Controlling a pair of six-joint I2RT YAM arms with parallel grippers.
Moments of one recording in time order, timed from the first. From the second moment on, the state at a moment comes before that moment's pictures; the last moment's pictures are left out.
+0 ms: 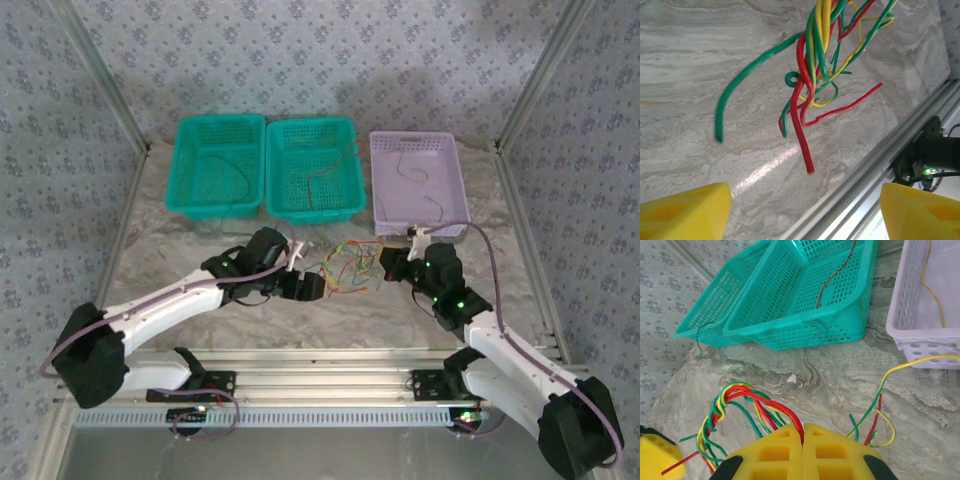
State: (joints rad) left arm -0.81 1.26 0.79 -0.38 0.36 -0.61; right arm 0.47 0.84 0.39 0.11 -0.17 0.52
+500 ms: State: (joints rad) left arm -0.86 1.34 0.79 -0.27 0.25 -0.65; right arm 0.47 0.82 0.40 0.11 -0.21 0.54
